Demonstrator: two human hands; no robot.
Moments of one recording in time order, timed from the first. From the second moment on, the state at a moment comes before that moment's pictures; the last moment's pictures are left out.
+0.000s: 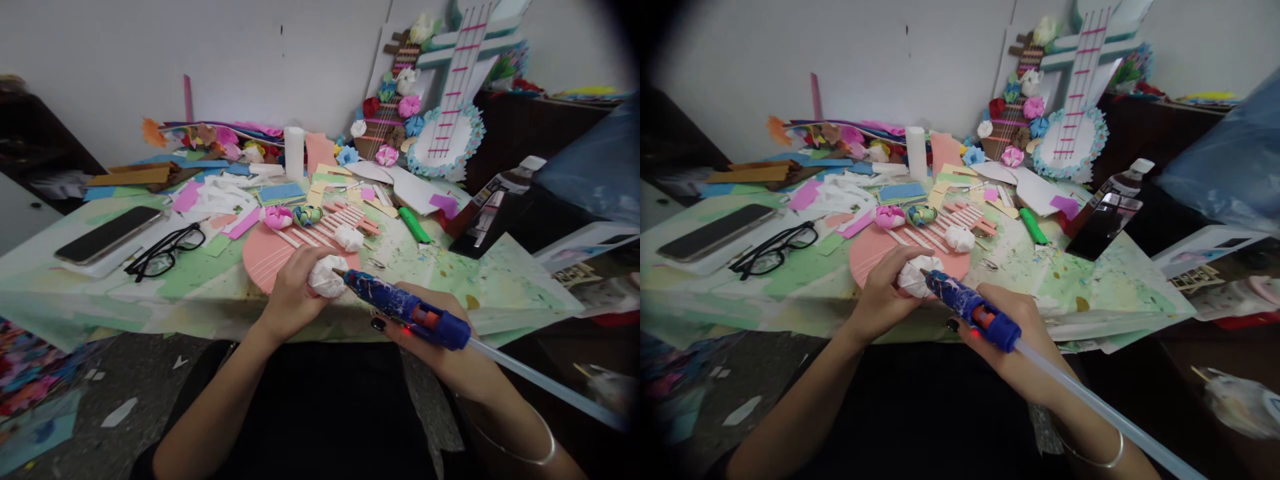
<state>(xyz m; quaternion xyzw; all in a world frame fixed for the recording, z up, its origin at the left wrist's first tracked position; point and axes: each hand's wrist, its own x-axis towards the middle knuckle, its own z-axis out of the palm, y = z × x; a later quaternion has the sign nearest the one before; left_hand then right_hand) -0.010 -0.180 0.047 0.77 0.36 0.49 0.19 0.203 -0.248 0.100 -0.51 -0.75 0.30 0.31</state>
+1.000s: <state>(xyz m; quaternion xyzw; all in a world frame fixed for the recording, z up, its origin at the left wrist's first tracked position) -0.009 -0.181 0.047 0.78 0.34 0.49 0.18 0.206 -0.250 0.099 -0.52 -0.74 0.29 0.31</state>
